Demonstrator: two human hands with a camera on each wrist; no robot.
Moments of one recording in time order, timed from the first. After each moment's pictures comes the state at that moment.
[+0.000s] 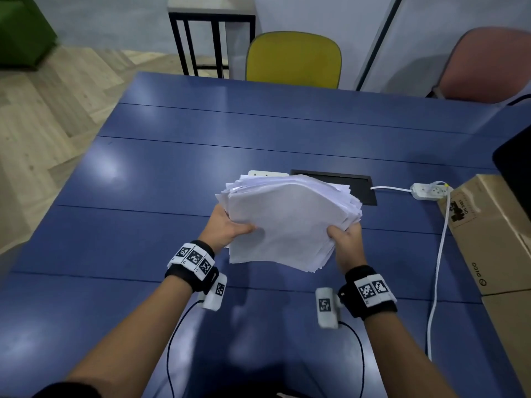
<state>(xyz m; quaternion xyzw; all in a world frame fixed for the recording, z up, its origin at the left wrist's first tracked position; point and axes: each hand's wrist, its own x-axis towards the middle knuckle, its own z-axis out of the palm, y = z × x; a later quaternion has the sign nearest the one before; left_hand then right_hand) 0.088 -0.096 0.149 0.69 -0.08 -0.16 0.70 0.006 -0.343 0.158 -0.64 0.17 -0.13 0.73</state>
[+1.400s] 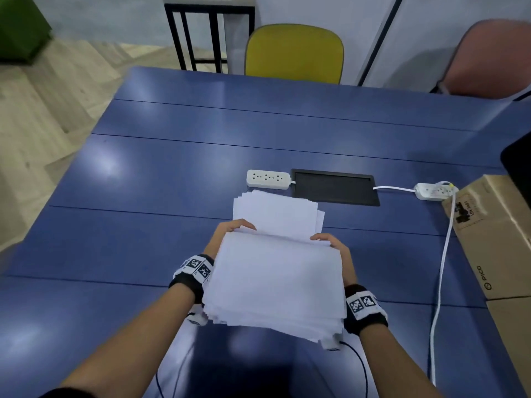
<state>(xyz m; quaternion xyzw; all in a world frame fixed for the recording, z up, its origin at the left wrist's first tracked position) 0.091 -0.105 0.115 0.74 -0.06 -0.26 0.61 -0.004 -0.358 0.088 -0.70 0.22 0.02 0.68</state>
